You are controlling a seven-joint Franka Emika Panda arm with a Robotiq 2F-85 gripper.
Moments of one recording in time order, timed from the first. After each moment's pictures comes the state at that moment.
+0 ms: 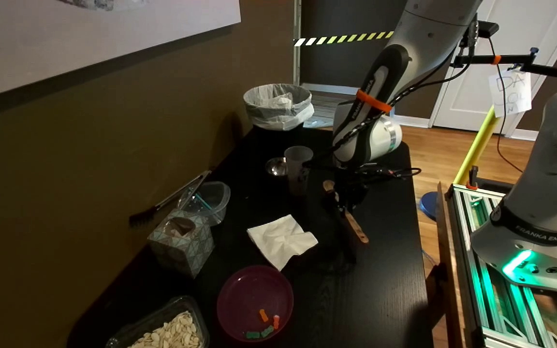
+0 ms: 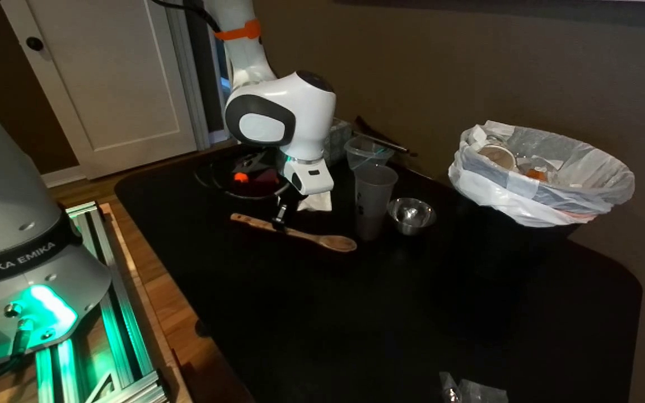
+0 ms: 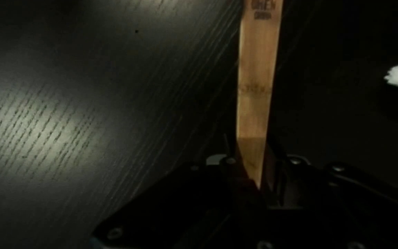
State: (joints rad) arm -0.04 0.37 -0.06 -2.56 0.46 2.76 0.37
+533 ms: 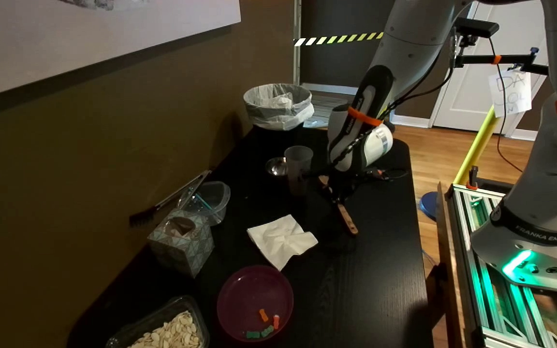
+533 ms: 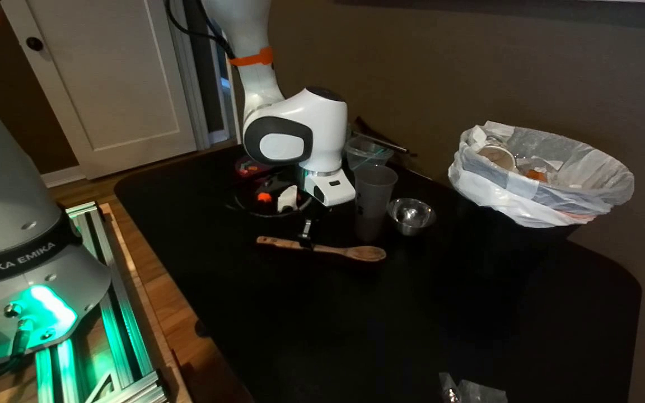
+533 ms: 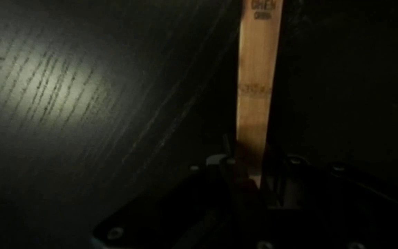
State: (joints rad) arm 0.00 0.50 -0.16 -2.47 0.32 2.90 0.43
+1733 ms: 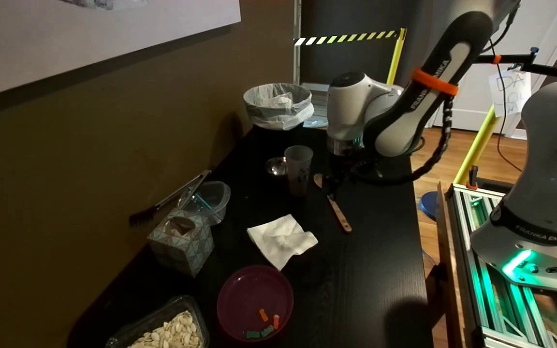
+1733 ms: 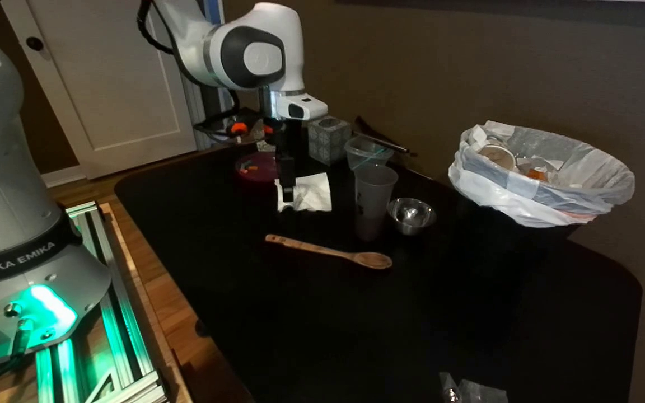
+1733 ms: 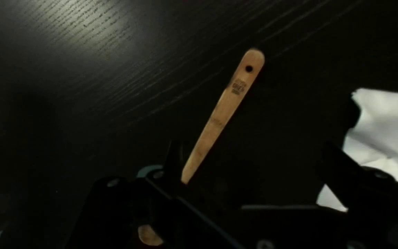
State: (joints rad) arm 0.45 0.09 -0.46 -2.64 -0.21 2.67 0.63
